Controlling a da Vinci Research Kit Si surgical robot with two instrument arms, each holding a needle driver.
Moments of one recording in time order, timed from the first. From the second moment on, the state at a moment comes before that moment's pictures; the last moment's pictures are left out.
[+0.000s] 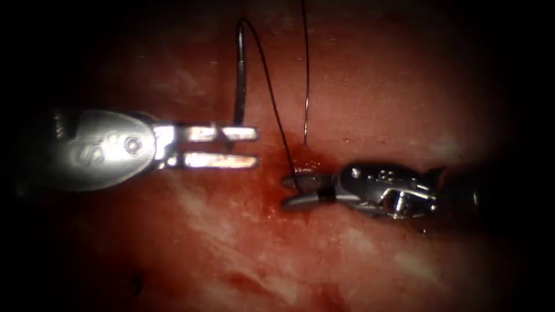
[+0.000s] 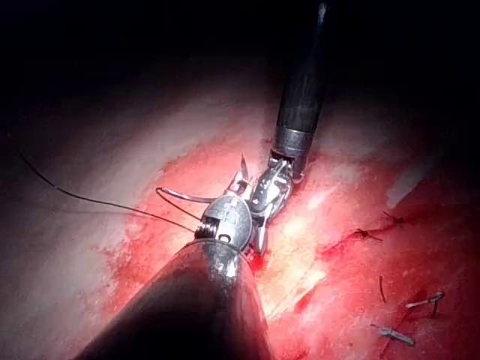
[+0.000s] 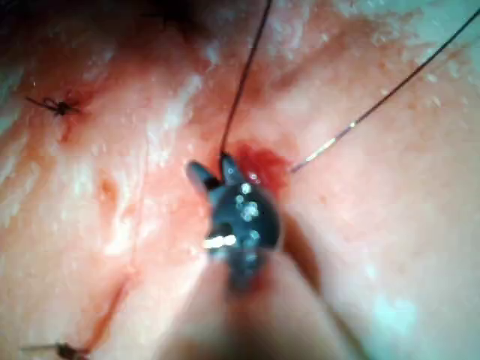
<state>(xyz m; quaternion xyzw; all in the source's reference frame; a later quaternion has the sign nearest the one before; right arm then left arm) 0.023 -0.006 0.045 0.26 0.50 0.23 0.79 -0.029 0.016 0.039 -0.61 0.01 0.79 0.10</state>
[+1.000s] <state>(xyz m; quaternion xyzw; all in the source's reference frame) 0.025 -0.013 0.037 0.31 0.47 0.20 0.80 -0.022 0.013 0.041 -0.61 0.01 0.79 0.12</state>
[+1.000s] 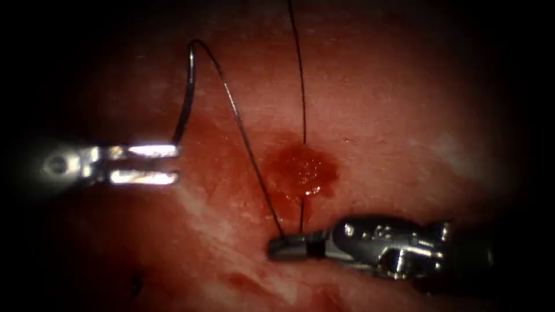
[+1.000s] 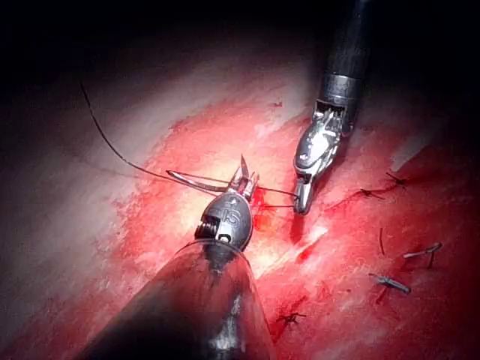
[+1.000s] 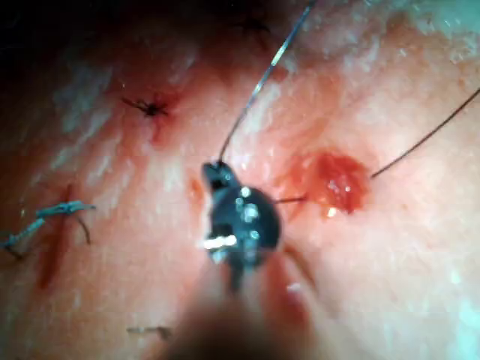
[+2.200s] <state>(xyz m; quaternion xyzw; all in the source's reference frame) 0.023 -0.010 0.044 0.16 0.52 0.12 0.83 -0.015 0.015 0.044 -0.58 0.05 0.80 0.18</state>
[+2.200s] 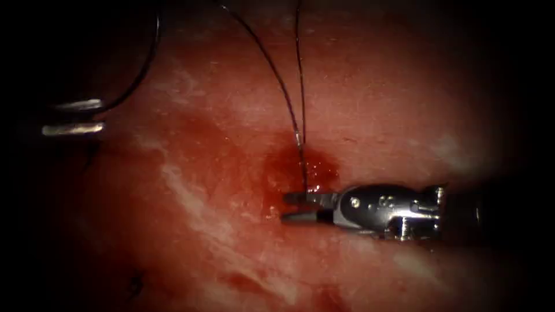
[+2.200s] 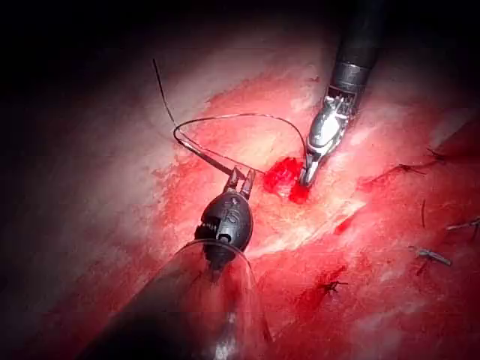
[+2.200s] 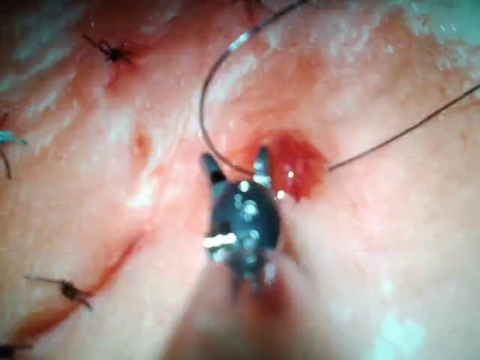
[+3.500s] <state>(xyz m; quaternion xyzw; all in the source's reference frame) 0.022 -0.012 0.039 0.15 0.48 0.14 0.86 -0.013 0.014 0.049 -0.58 0.05 0.79 0.20</state>
